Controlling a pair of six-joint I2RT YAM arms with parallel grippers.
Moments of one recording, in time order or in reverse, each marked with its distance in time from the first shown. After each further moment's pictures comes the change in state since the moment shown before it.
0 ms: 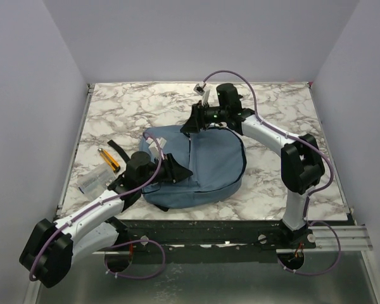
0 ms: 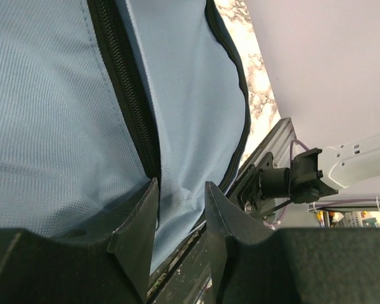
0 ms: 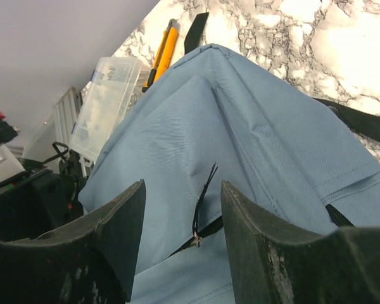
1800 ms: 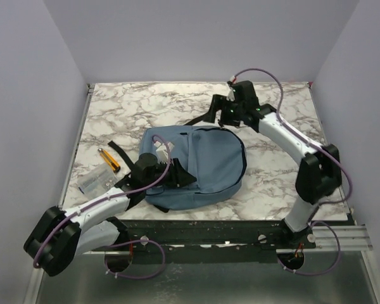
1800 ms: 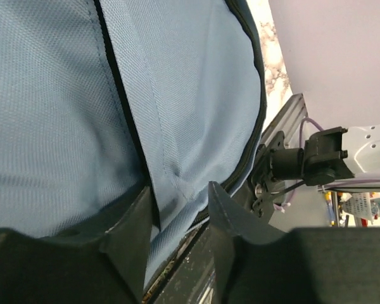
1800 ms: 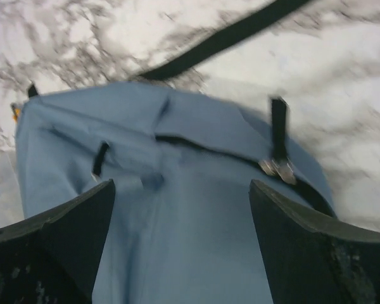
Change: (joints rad) left arm -0.058 0.130 -0.007 0.066 0.001 0.029; right arm -0.077 -0.074 0.061 -0.337 0.597 0.210
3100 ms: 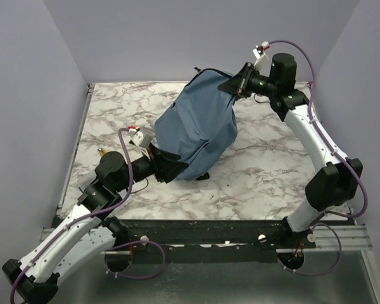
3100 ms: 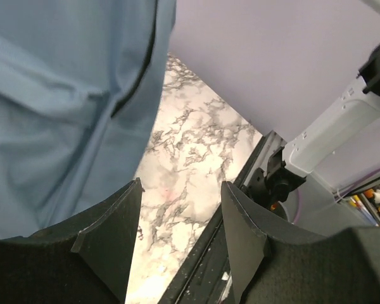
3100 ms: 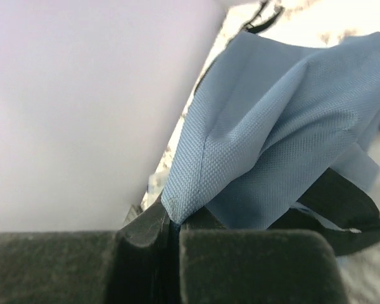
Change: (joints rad) left arm -0.009 -0.440 0.299 -0.361 -0.033 0.274; right arm -0.204 -0.238 -0.016 0.198 -0.473 0.234
